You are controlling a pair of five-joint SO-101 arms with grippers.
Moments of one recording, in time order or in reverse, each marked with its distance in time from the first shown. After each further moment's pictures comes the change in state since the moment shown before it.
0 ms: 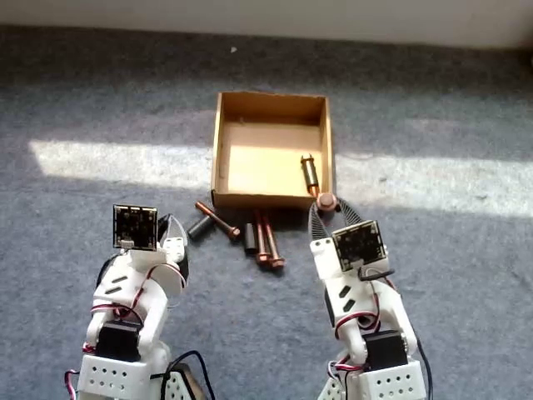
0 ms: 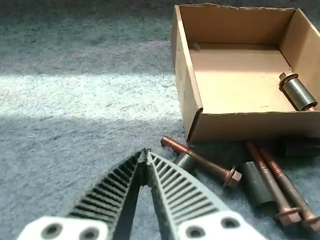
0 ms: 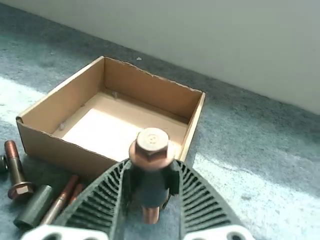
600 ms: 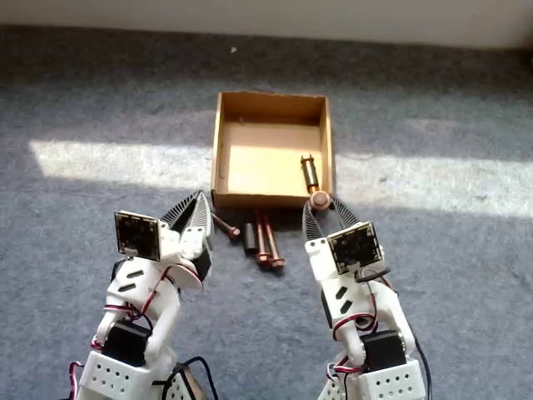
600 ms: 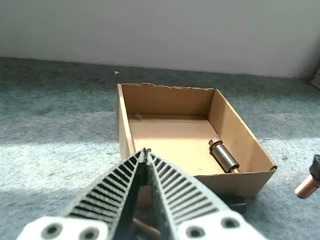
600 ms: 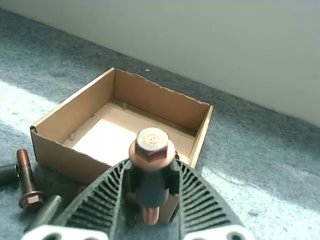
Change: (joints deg) left arm 10.2 0.0 -0.2 -17.0 6.8; right arm -2.4 0.0 0.1 -3.8 0.0
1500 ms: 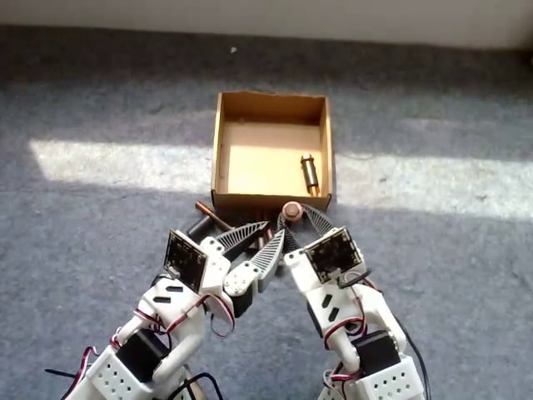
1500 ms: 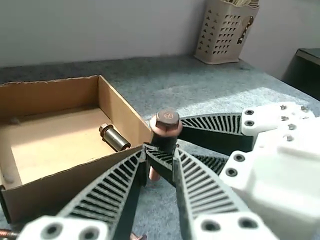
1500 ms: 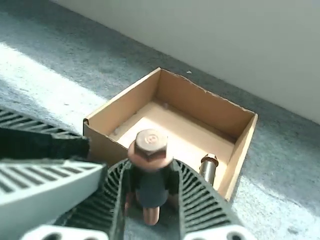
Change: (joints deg) left arm 25.1 -0.6 0.2 -0.6 1.2; right arm -7.7 0.1 0.0 1.5 0.0
